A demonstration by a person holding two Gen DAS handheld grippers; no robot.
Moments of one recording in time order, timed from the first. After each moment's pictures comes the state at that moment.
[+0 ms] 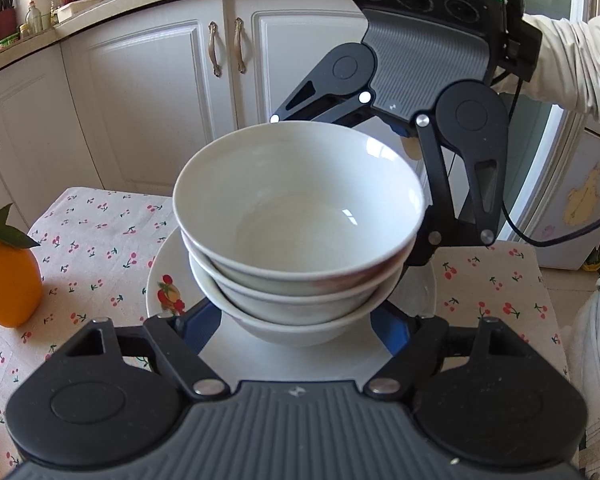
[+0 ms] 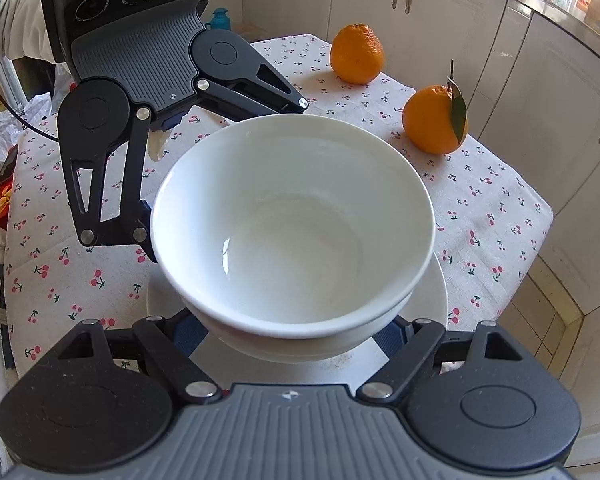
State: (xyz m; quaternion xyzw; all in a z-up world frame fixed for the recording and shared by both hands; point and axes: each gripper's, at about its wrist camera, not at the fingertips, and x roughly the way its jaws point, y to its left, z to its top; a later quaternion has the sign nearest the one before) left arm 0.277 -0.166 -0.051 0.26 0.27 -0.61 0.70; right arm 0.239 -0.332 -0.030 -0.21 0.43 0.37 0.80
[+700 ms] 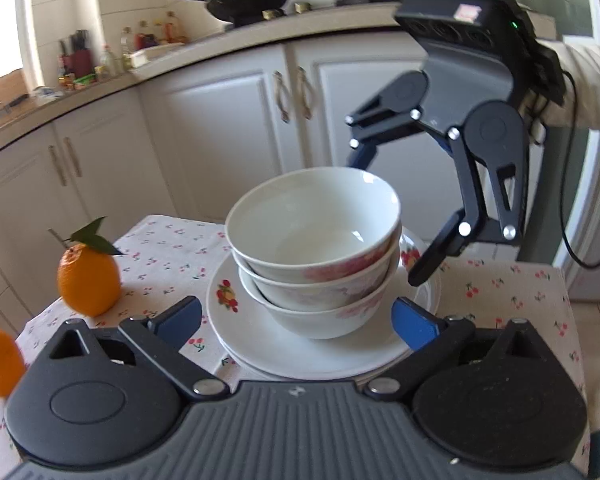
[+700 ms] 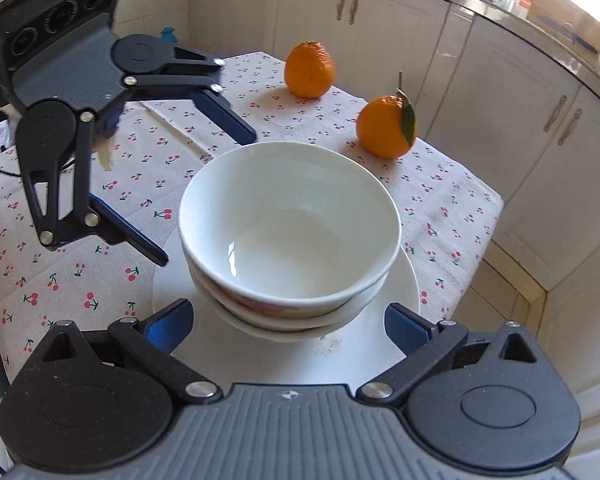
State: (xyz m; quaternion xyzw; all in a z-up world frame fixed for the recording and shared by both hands) left arm 0.223 -0.116 -0.030 0.22 0.19 -0.51 0.81; right arm 0.205 -0.333 -0.012 -0.19 0.41 0.27 0.85
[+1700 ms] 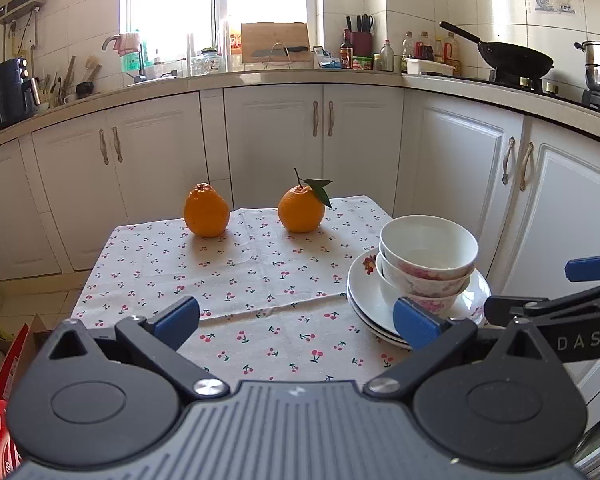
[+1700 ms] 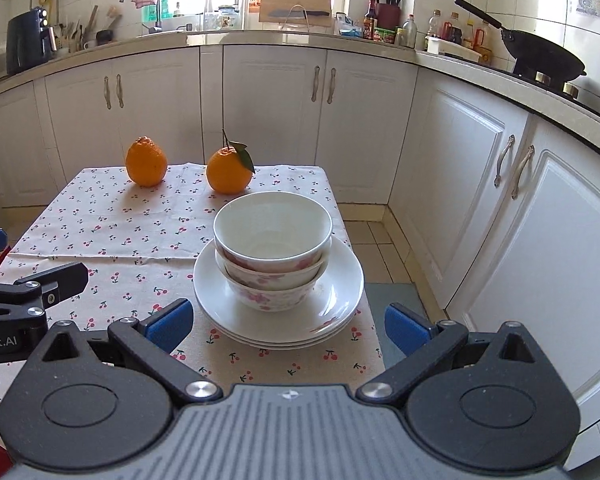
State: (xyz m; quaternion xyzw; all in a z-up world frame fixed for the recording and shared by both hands) left arm 0.106 -0.060 0.028 0.06 0.25 -0.16 0.95; right arm 0.076 -0.254 0.038 0.00 0.34 -0.08 0.94
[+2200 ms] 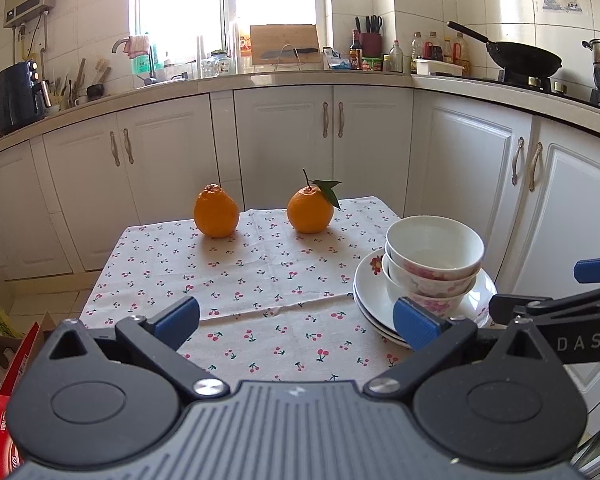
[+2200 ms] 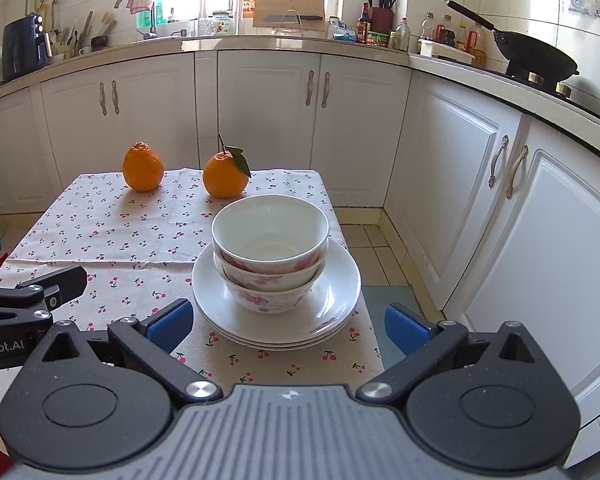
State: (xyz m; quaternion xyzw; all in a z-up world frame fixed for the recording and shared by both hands) left arm 0.099 -0.063 0.029 0.06 0.25 -0.14 0.96; right arm 0.072 -0.252 0.038 0.00 0.33 -0.09 0.94
